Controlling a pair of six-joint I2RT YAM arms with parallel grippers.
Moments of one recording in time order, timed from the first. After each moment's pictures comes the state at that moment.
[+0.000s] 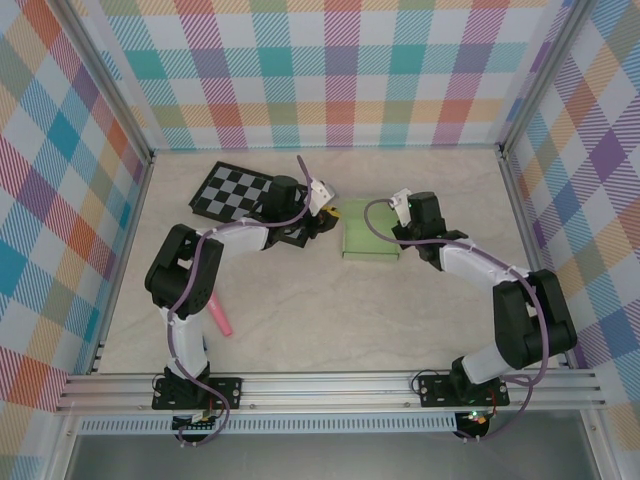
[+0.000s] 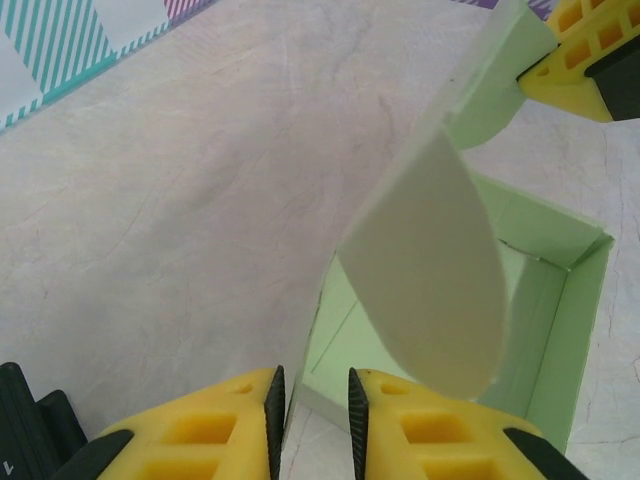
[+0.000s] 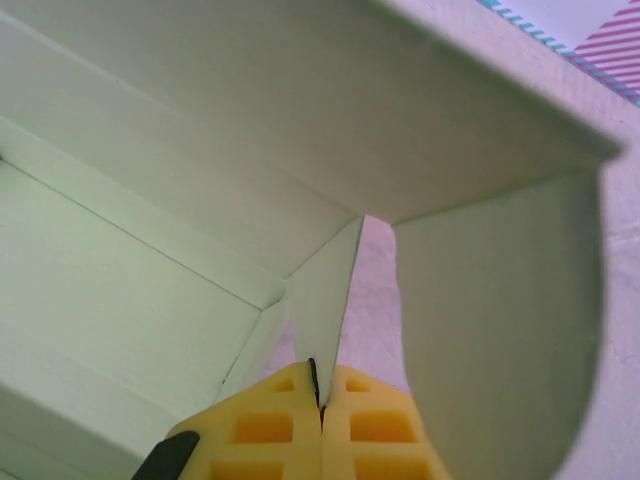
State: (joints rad) left arm -0.48 1.94 1.20 0.23 0.53 0.28; right arm 0.34 1.50 0.85 -0.08 0.17 -0.29
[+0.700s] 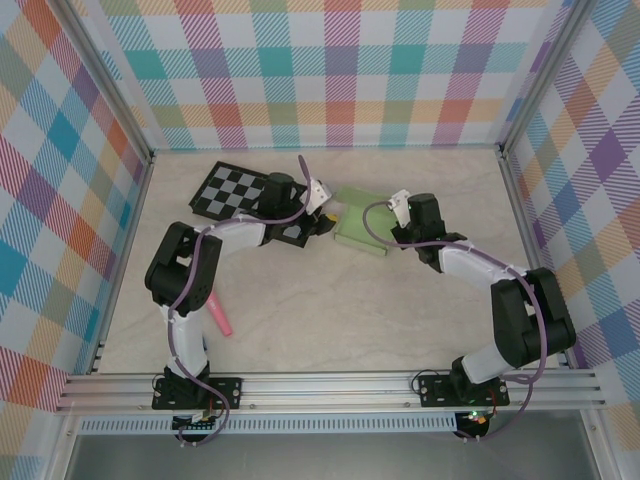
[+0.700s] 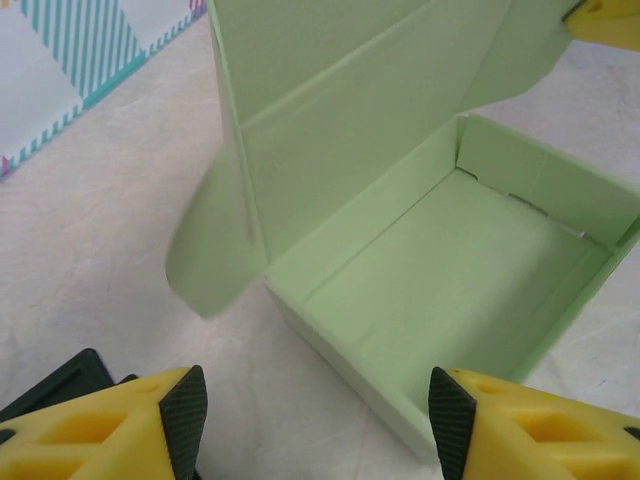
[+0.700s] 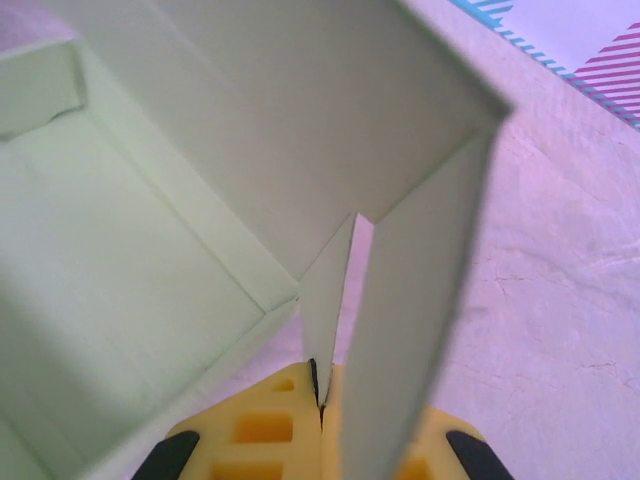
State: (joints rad) left arm -0.43 1.97 1.24 0.19 0.52 0.44; right arm 0.34 1.50 0.82 -0.02 0.15 -0.34
